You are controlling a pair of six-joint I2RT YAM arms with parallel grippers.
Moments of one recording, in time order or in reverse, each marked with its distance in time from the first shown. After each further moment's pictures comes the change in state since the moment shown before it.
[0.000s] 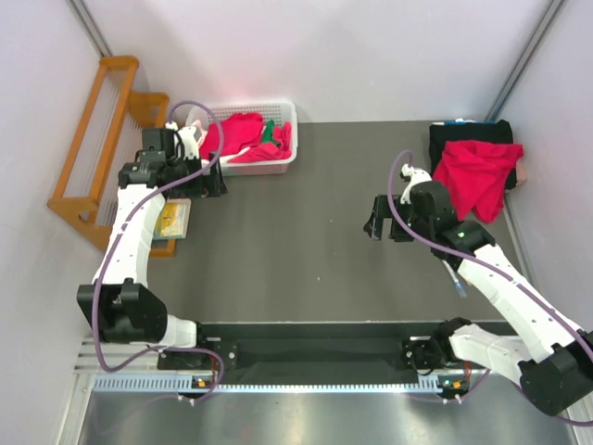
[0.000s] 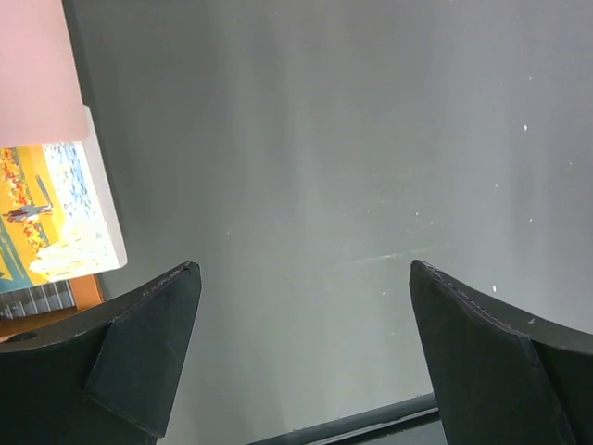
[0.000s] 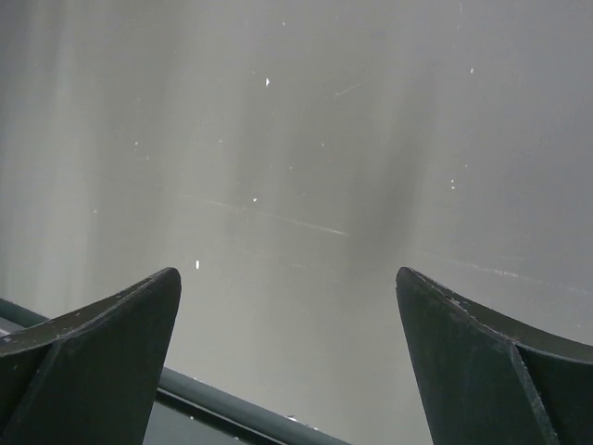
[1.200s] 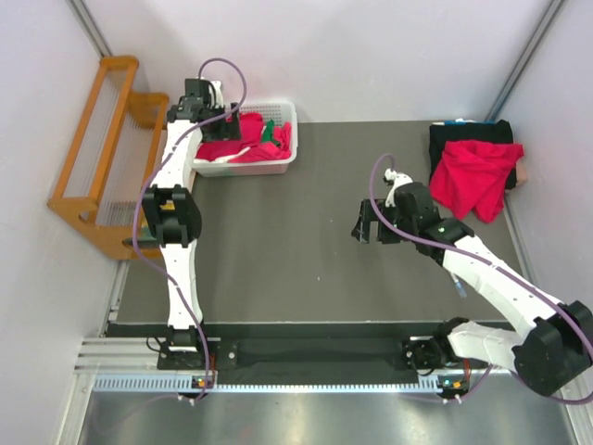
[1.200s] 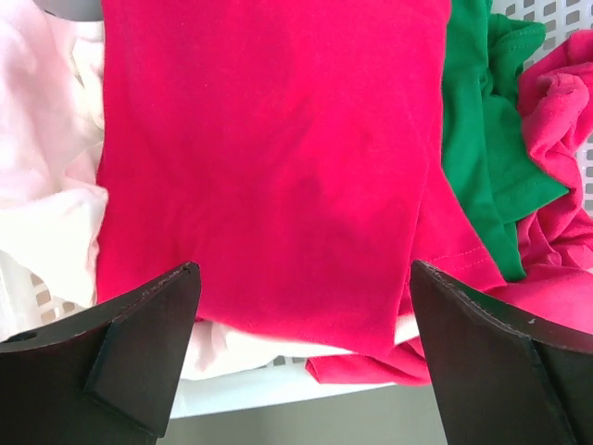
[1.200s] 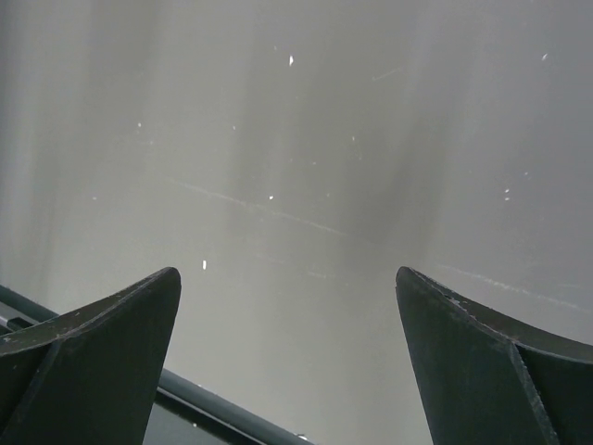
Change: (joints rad) left arm -0.058 0.958 0.984 0.030 -0.148 -0.029; right arm 0.039 0.108 -0.049 0.119 -0.043 0.015
